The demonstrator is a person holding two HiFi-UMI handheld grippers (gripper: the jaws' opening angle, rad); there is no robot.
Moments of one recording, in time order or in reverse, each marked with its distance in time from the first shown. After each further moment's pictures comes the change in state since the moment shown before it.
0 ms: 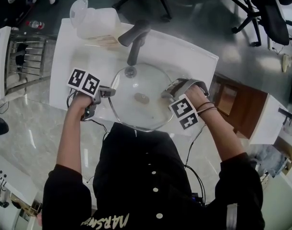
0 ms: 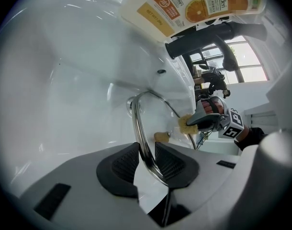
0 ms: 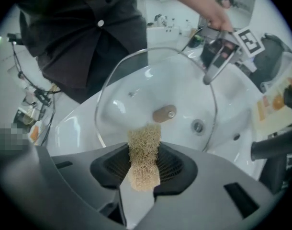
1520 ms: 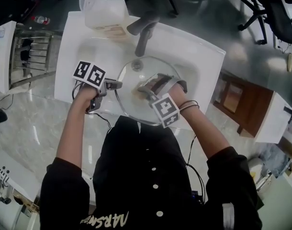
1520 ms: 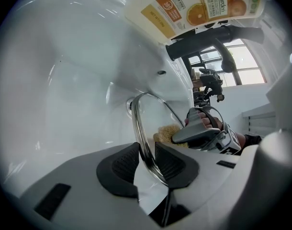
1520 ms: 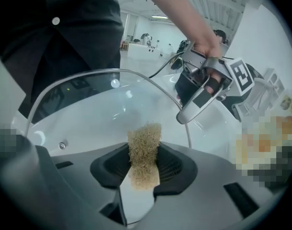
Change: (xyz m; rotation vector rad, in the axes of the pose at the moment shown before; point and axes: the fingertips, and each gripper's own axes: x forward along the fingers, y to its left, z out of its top) left arm 0.001 0.000 0.000 -0.006 -0.025 -0.032; right arm 0.027 -0.085 0.092 0.001 -0.171 -0.364
